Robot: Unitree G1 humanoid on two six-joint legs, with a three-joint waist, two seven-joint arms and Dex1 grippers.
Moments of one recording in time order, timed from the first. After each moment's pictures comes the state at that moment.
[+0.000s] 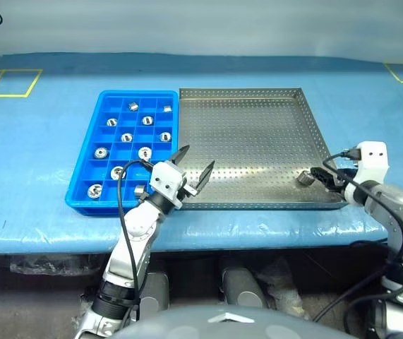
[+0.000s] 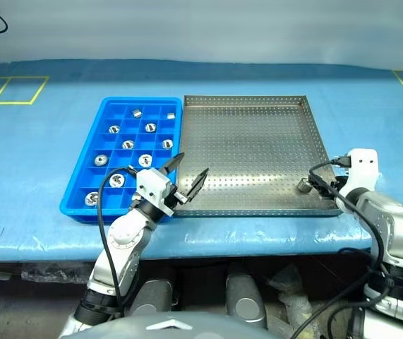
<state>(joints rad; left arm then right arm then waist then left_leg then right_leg) 0.00 0.08 -0.26 -0.23 -0.05 -0.01 -0.35 -0.20 -0.56 -0.43 -0.14 0.38 1.07 0.36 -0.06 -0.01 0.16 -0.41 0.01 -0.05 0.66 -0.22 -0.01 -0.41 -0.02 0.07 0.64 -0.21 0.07</state>
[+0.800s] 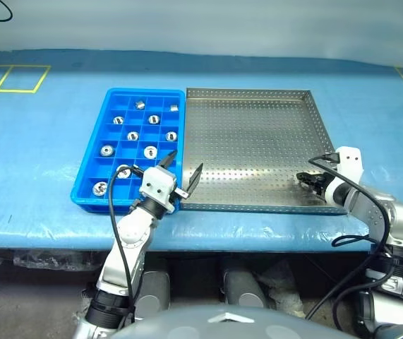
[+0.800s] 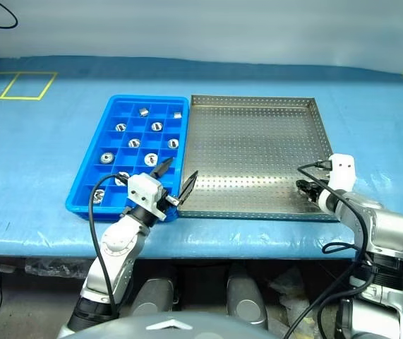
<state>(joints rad) 0.06 0.10 -0.24 -0.26 -0.04 -0.01 -0.30 -0.23 -0.52 -0.35 -0.04 0.41 1.06 0.37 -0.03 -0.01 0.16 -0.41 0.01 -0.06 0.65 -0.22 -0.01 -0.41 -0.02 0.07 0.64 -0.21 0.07</state>
